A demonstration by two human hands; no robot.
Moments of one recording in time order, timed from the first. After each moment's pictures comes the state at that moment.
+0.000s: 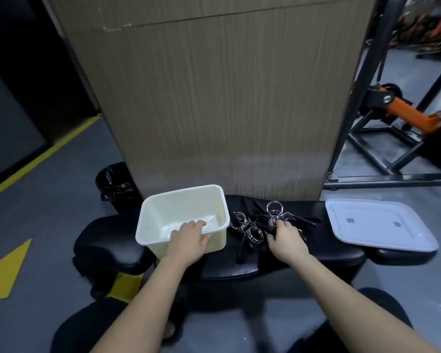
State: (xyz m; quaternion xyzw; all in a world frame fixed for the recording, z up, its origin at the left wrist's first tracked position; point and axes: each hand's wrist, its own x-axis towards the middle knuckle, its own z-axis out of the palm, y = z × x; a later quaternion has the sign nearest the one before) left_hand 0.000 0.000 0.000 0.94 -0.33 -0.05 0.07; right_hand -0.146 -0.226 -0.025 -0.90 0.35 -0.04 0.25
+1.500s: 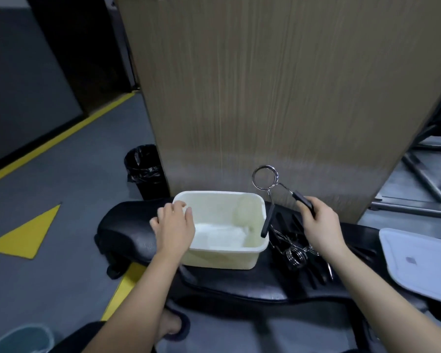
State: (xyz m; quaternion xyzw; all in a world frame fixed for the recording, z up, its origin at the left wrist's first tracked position) left_hand 0.090 0.056 -0.004 0.96 -0.10 0.14 0.20; right_hand -0.058 -0.228 0.039 -0.86 0.24 -0.27 0.36
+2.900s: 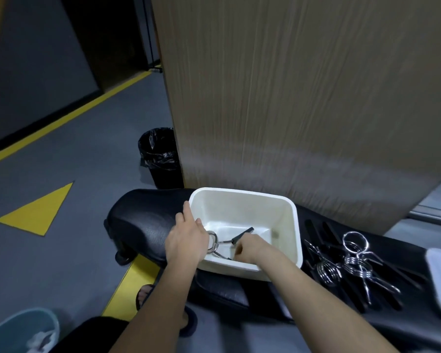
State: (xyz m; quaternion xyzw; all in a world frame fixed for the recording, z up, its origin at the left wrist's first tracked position) left_hand 0.110 0.064 -0.031 0.98 0.00 0.00 0.20; right_hand 0.076 -0.098 -0.052 -0.94 0.13 0.22 0.23
